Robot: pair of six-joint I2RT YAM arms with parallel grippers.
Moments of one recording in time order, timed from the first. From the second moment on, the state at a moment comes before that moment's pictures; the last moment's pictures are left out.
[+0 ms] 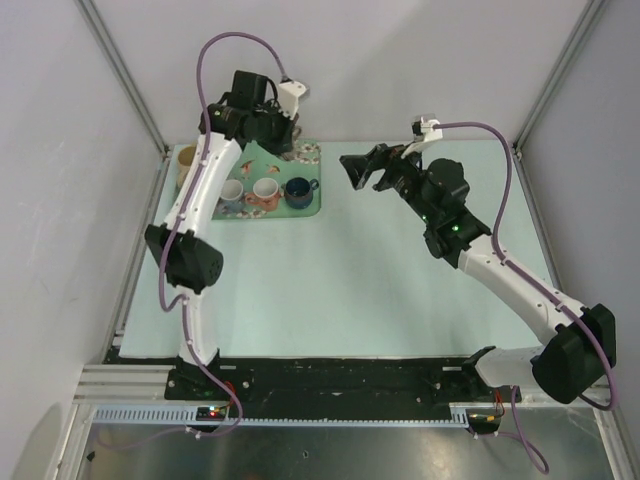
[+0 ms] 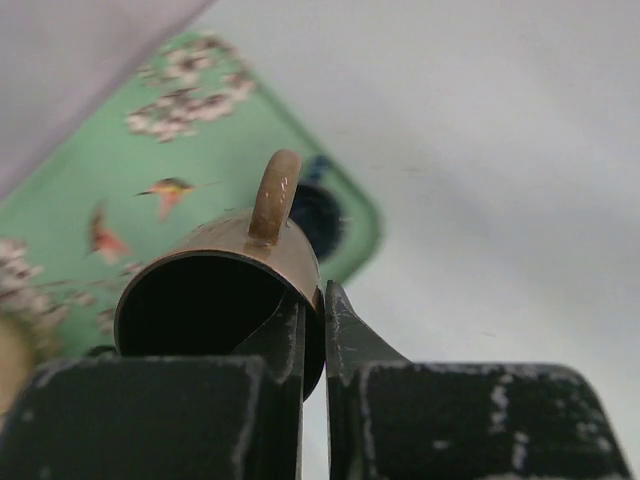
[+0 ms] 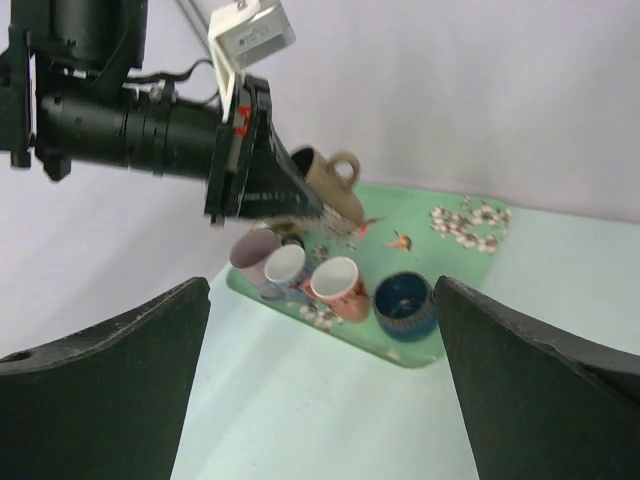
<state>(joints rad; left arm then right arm) -0.33 2.01 2.31 -1.03 0.34 0.28 0.57 1.30 1.14 0.33 -0.06 0.42</state>
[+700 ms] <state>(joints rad) -0.05 2.50 2.55 -0.95 0.09 0.38 0.64 1.37 1.14 0.00 0.06 0.23</state>
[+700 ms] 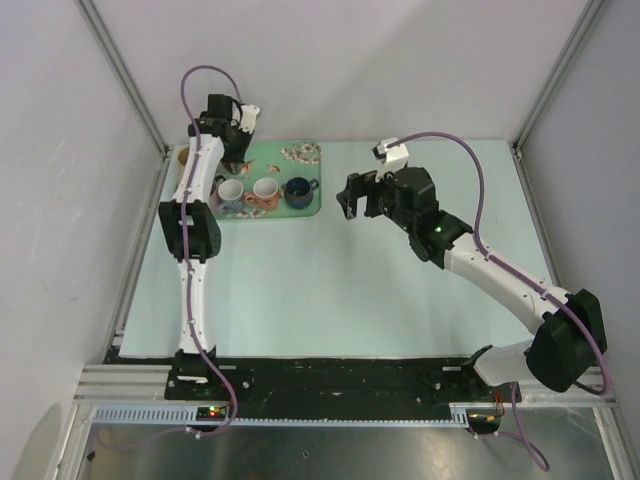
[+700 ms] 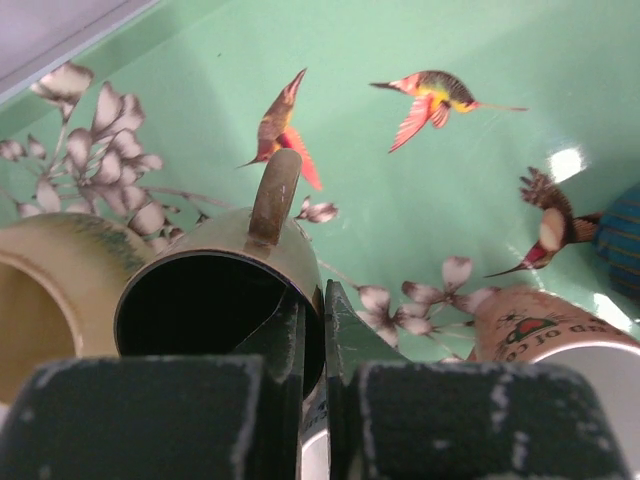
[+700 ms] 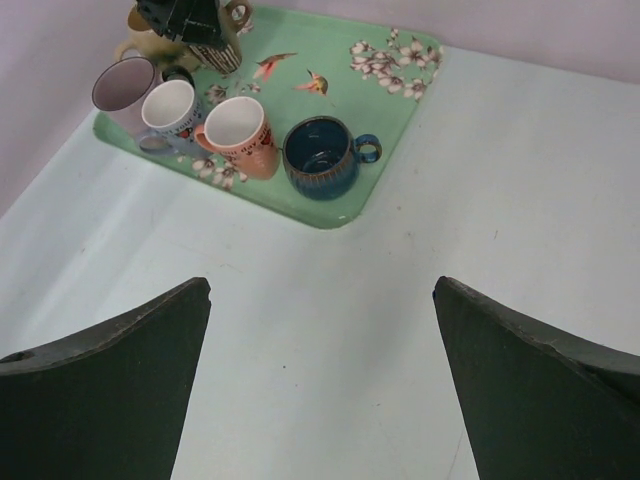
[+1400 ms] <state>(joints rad) -0.07 2.57 2.51 -0.86 0.16 0.31 0.66 1.40 1.14 -0.05 0.10 0.17</state>
